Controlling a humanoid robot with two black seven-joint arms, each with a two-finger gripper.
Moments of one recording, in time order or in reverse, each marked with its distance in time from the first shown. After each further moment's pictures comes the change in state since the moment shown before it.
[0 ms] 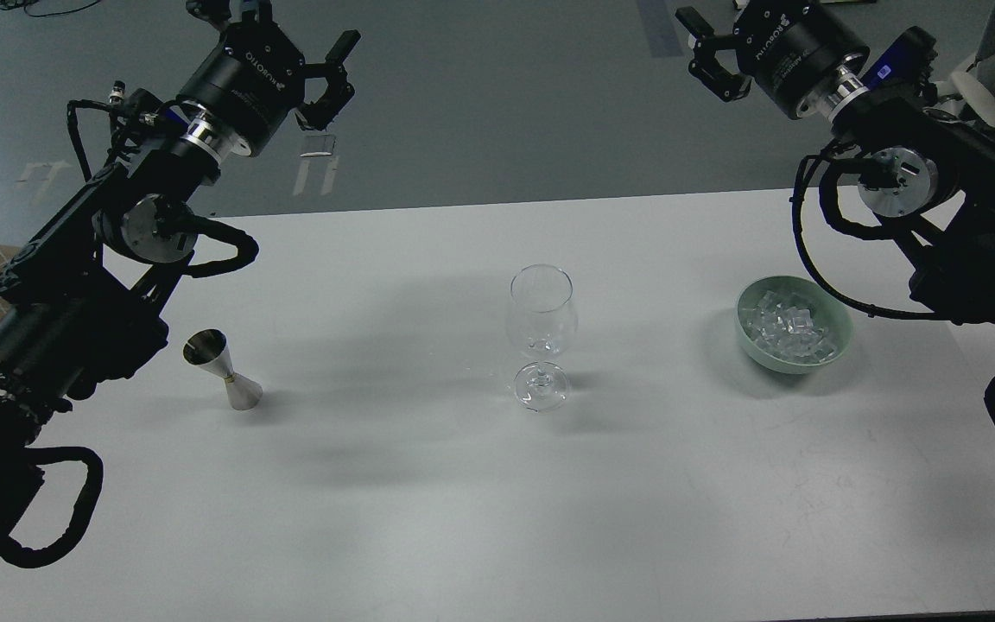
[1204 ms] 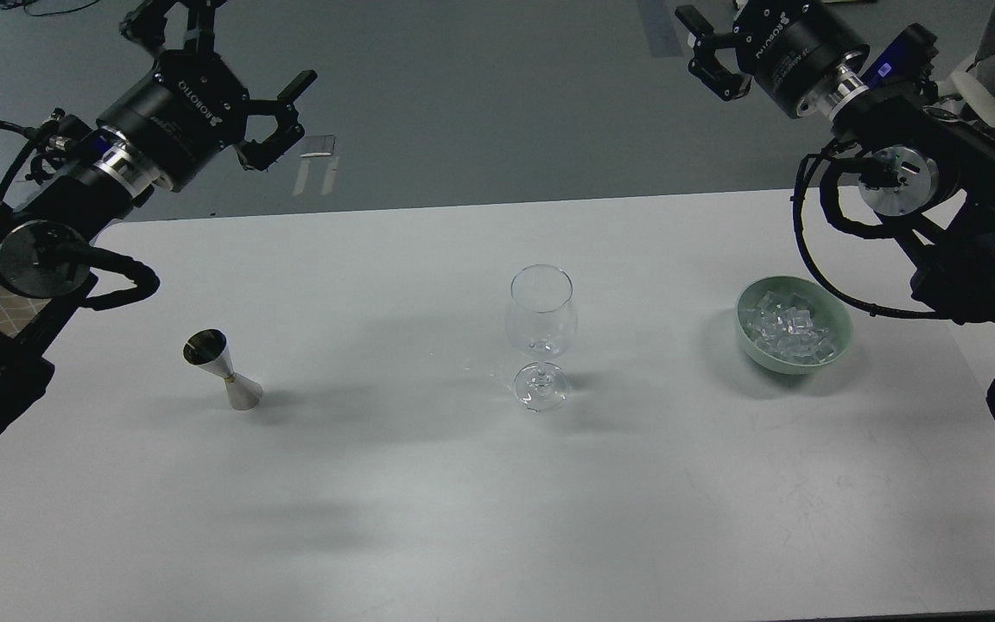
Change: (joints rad) left arm 0.182 0.329 -0.006 -0.437 -0.249 0.090 0.197; right arm 0.002 -0.005 -0.002 0.005 -0.004 -0.003 -0.001
